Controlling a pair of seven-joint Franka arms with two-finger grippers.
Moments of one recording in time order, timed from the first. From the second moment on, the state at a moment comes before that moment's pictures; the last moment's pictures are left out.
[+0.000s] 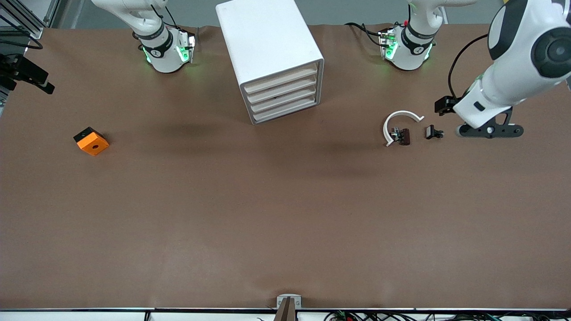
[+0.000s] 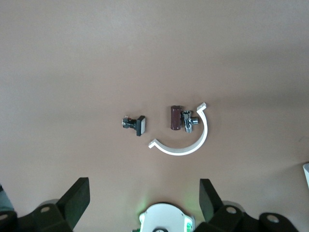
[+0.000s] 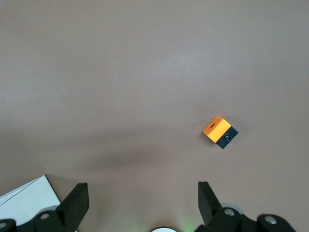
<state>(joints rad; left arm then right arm) -0.03 -0.06 -0.16 -1.86 0.10 1.56 -0.11 -0.03 -0.19 -0.07 -1.69 0.01 1.49 0.04</state>
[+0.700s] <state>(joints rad) -0.03 -0.24 -0.04 -1.92 0.04 1.62 -0.02 -0.03 -0.19 -0.06 -1.69 0.01 1.49 0.04</state>
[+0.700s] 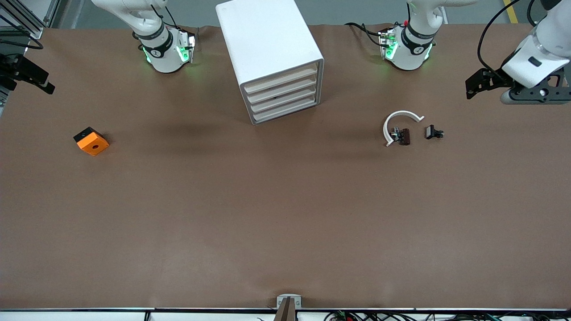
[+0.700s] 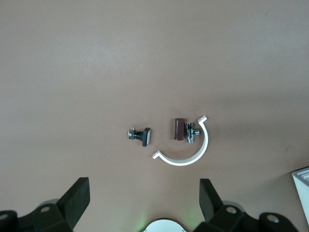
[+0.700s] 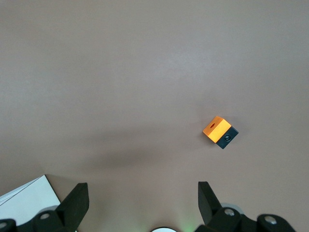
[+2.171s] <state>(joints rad) -0.04 -0.22 -0.05 -1.81 0.04 1.58 -0.02 -0.03 -0.19 -0.06 -1.69 0.01 1.49 0.04</state>
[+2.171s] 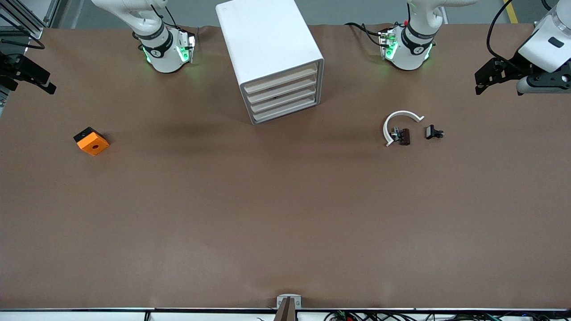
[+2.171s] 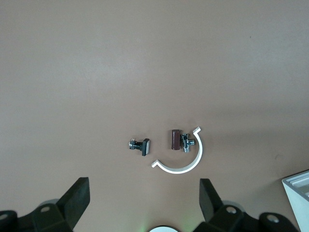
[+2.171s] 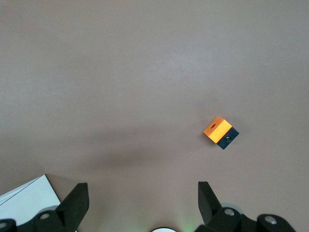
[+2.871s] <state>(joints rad) -0.03 -0.22 -0.04 -1.81 0.00 1.57 -0.08 -0.03 -0.19 -0.06 -1.69 0.01 1.49 0.04</state>
